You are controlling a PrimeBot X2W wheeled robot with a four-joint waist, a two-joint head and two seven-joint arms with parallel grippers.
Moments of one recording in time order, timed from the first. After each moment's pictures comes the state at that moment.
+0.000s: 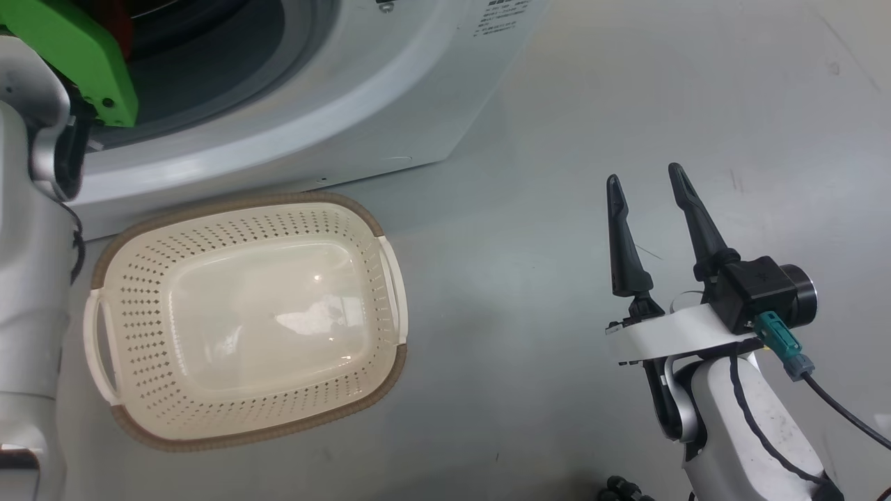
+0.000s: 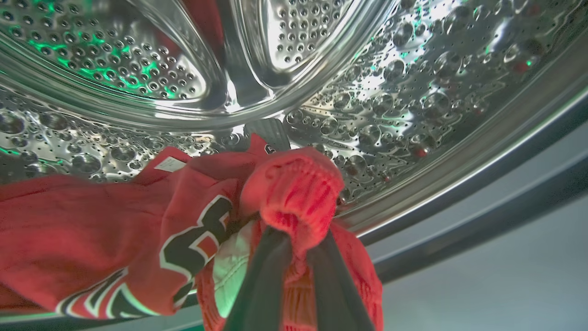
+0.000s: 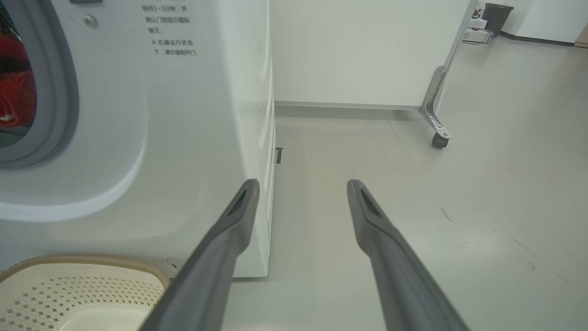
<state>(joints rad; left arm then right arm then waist) -1.03 0.25 -0.26 0.68 -0.39 -0.08 0.22 -0.25 -0.05 0.30 0.08 0.24 -0.12 -0.26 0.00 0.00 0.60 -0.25</state>
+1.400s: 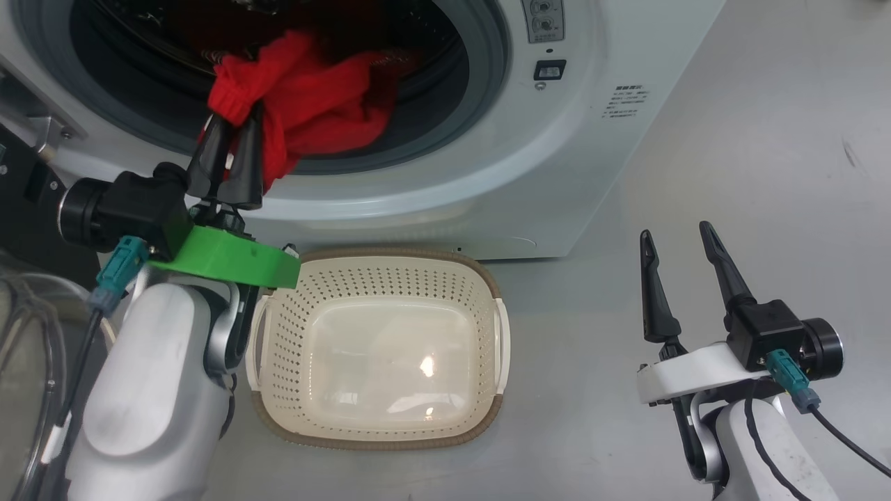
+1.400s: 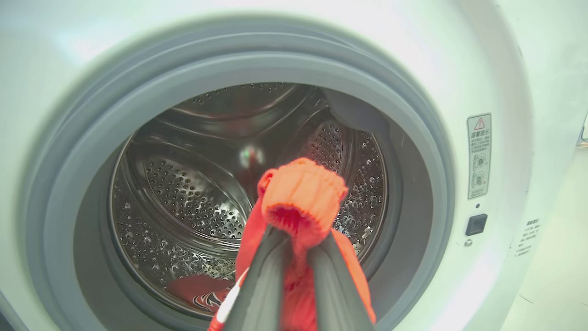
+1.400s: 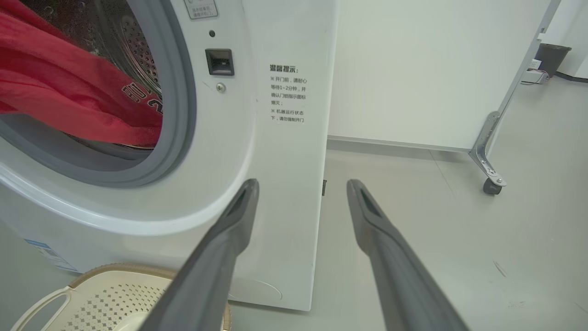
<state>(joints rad) -0.55 0.10 -0.29 0.21 -0.36 -0.02 -0.25 -0.15 -0.07 0.23 0.13 0.19 -0.12 -0.26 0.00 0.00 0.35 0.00</state>
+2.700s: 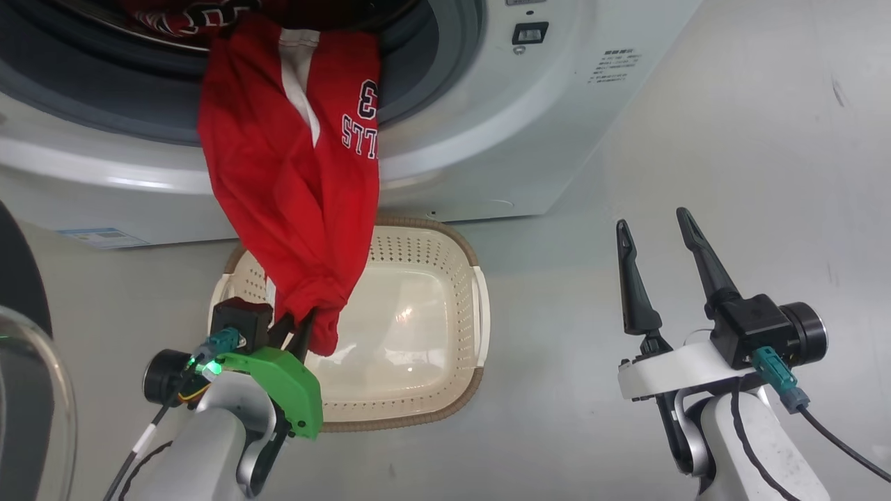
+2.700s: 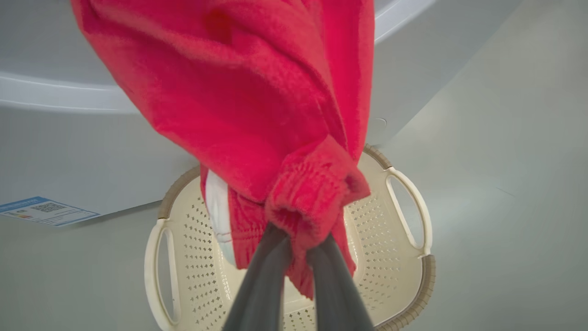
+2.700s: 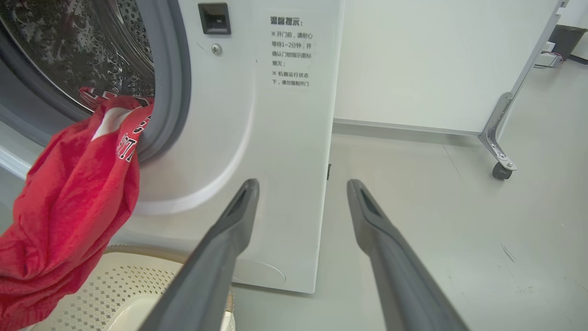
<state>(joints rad) -0.33 0.11 -0.40 0.46 -0.43 -0.05 0.00 -0.15 -0.07 0.27 0.08 0.18 -0.11 -0.26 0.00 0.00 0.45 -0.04</state>
